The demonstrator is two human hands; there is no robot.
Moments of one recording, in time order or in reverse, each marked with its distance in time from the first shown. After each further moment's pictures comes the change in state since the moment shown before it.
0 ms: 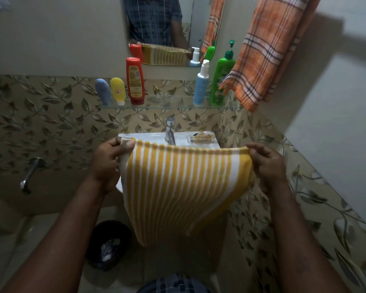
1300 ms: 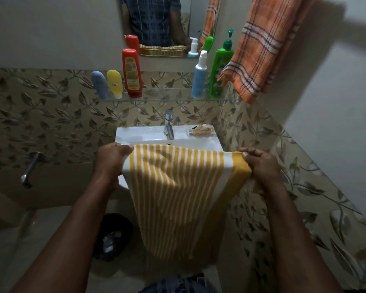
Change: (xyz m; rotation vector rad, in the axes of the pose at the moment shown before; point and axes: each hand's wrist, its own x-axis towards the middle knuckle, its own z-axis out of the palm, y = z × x) left_hand 0.000 -0.019 0.007 0.305 0.326 -0.124; right_hand -0.023 0.000 0.002 -0.128 0.039 0.146
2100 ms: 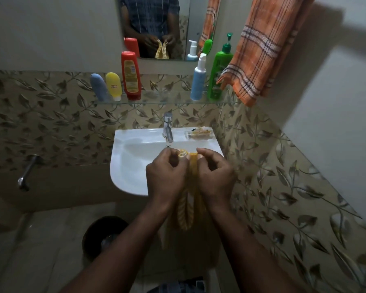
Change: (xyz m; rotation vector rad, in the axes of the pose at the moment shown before) left_hand -0.089 -0.005 0.101 0.318 0.052 0.437; right_hand -0.073 0.000 0.120 -0.198 0.226 -0.340
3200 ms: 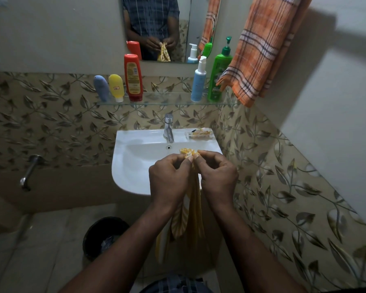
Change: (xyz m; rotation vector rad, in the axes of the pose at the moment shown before) left_hand -0.015 0.006 -0.007 -0.085 -0.030 0.078; right_hand -0.004 0.001 -0.008 0.155 -0.062 0.096
